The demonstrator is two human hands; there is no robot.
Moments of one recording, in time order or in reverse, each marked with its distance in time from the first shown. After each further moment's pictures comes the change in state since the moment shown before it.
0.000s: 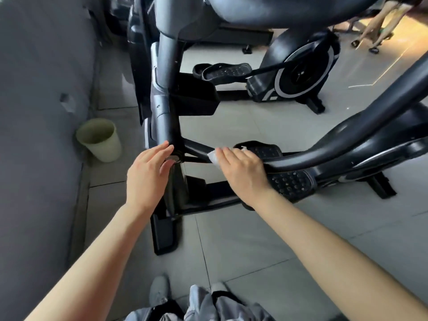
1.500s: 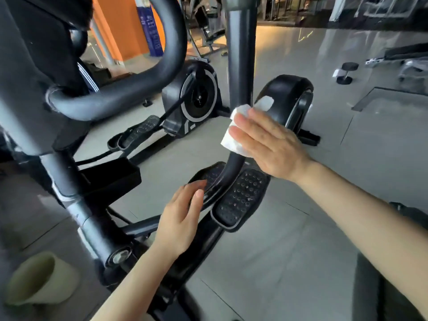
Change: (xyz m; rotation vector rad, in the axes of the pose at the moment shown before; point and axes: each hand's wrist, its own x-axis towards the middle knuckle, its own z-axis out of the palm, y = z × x) left_hand 0.045 0.135 0.023 -0.655 -0.723 0.288; right_hand -0.057 0.145 -0.128 -0.386 0.411 0.069
